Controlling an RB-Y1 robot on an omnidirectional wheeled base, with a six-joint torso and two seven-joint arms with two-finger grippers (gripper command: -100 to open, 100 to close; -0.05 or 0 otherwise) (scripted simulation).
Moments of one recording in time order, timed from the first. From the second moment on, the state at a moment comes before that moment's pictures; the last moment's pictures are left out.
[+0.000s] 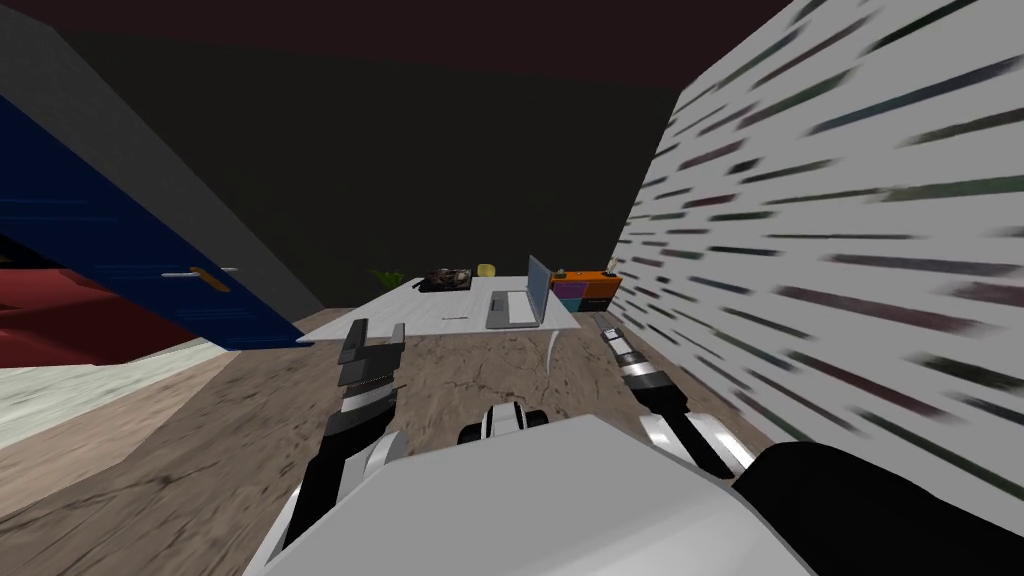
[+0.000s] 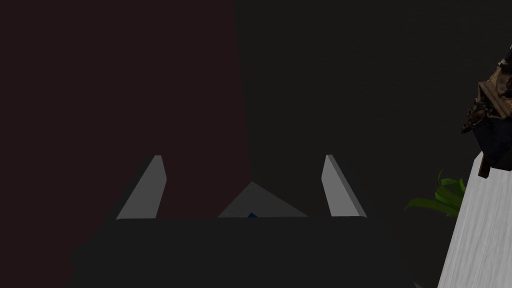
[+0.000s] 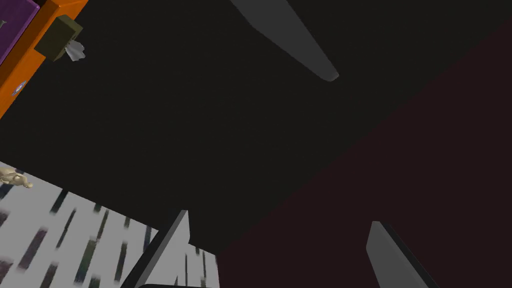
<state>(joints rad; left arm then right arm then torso) 0.54 0.05 0.04 -2.23 0.08 -0.54 0.11 0.73 -0.31 -0.29 -2.27 0.25 -0.33 -0.01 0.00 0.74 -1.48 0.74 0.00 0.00</state>
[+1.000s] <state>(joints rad) 0.54 0.05 0.04 -2.23 0.08 -0.54 0.11 0.97 -0.55 -0.59 -2.31 0.50 -0.24 0.10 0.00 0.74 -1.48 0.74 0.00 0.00</state>
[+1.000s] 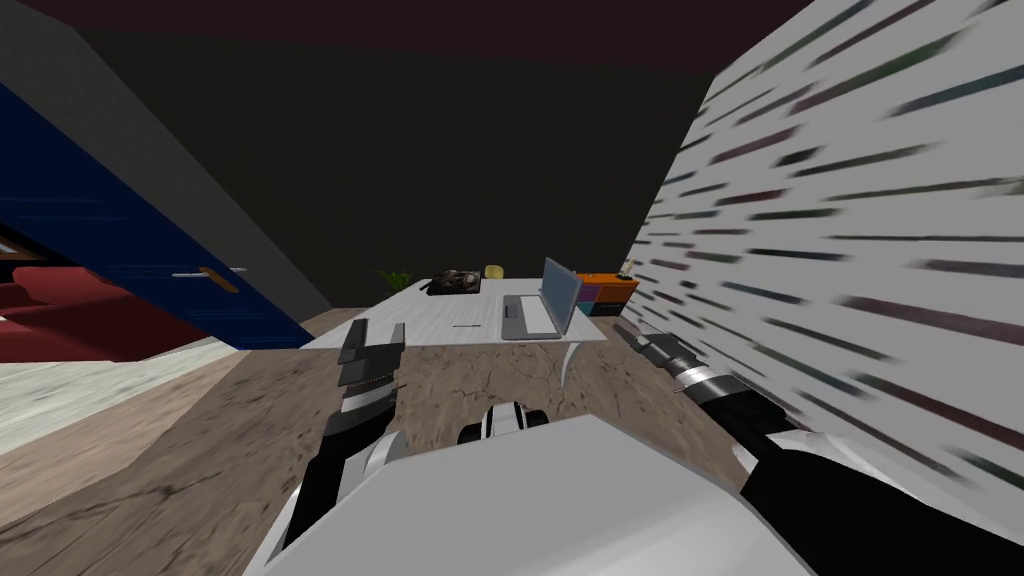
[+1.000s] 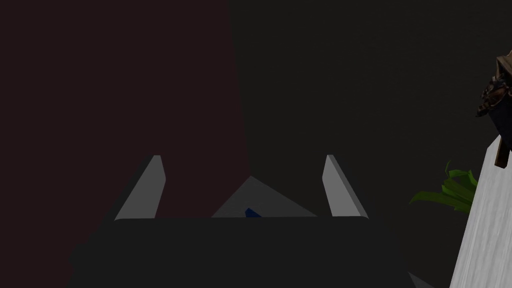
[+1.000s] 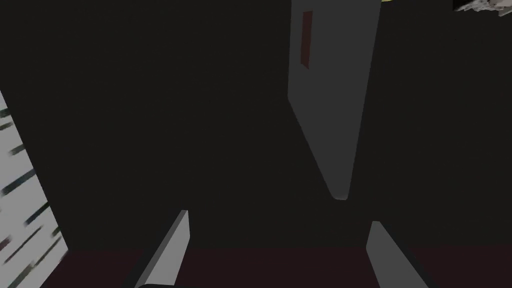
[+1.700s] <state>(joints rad) 0.54 0.05 0.04 -2.23 0.08 -0.54 0.11 1.11 -0.74 -0.77 -2.31 0.65 -0.16 0.17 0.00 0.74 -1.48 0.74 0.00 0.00</state>
